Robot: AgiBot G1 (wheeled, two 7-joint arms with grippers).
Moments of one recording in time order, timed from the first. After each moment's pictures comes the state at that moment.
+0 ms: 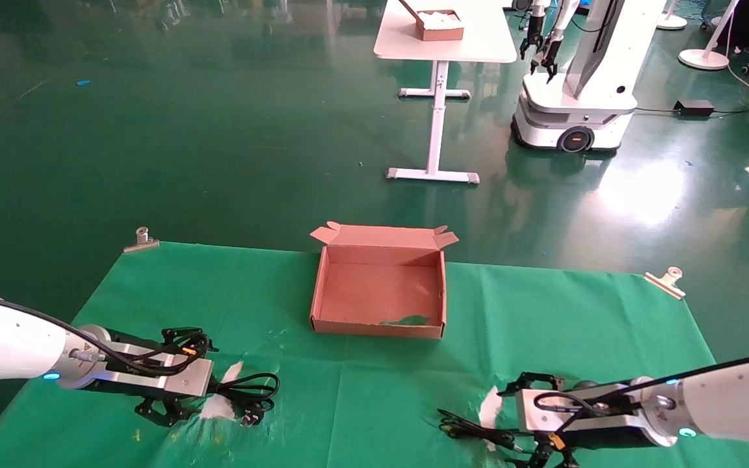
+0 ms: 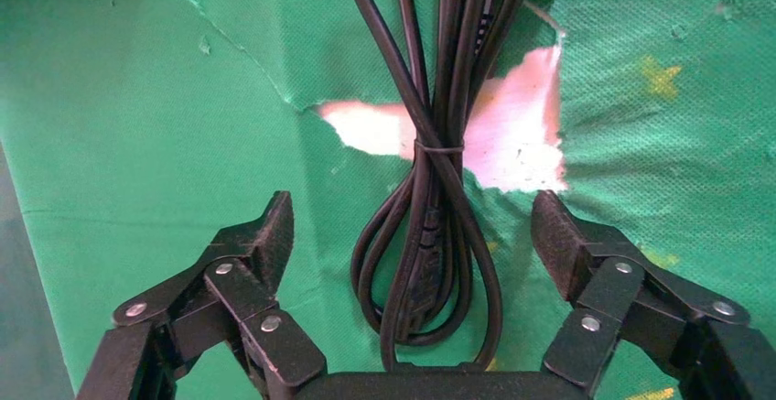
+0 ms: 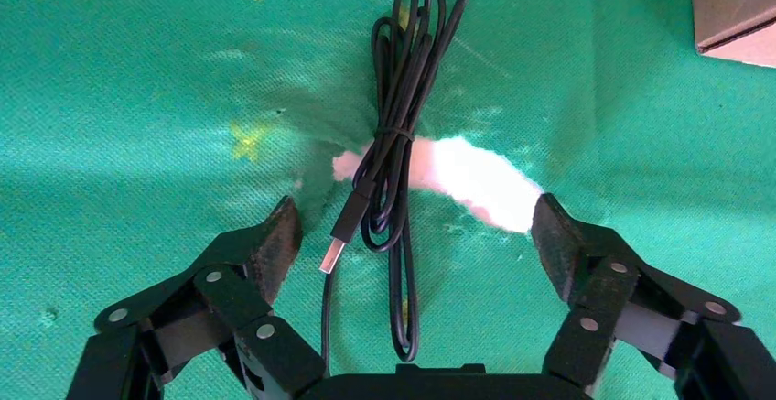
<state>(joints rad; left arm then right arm) -1.71 1.15 0.79 -0.06 1.80 1.08 0.77 1.56 -1.12 -0.67 0.02 -1.57 -1.23 -0.75</state>
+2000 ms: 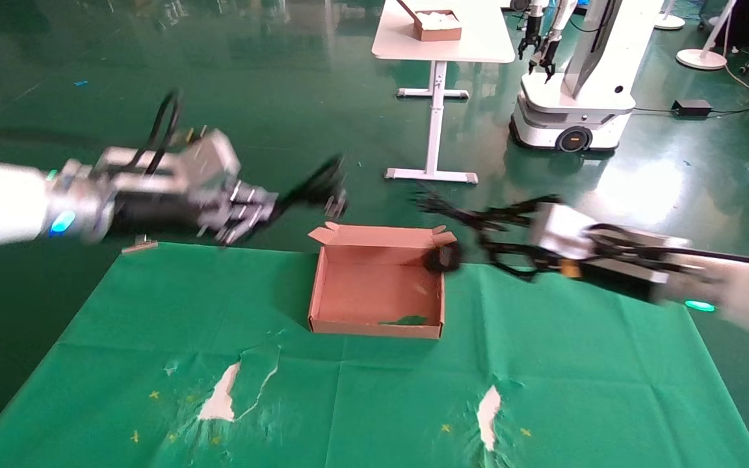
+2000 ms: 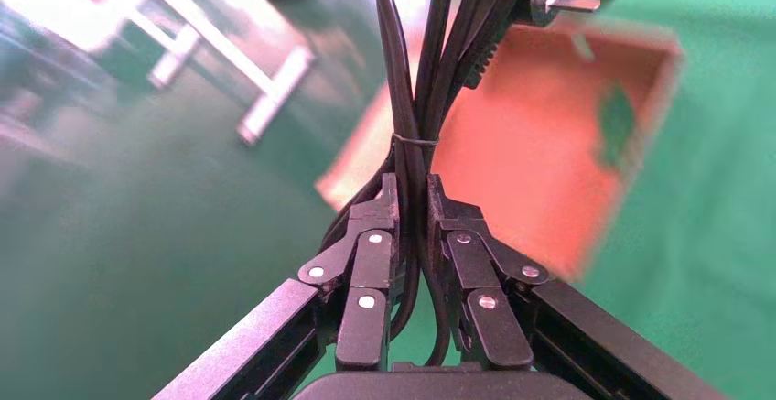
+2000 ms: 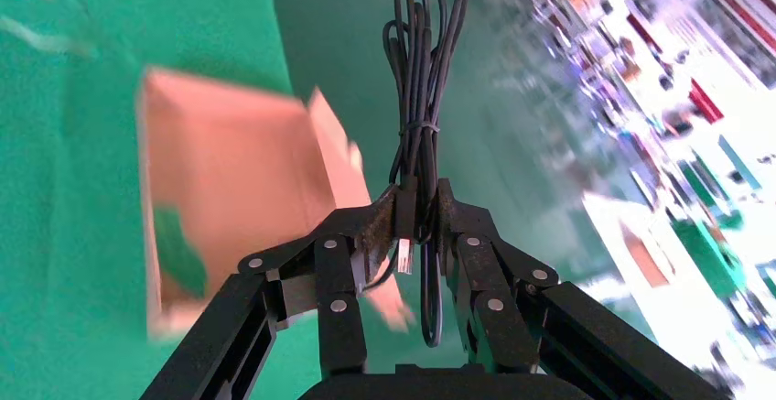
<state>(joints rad) -1.96 1.17 0.61 0.01 1.55 1.13 0.41 1.59 -1.09 -0.41 0.17 -1.20 -1.19 -0.92</state>
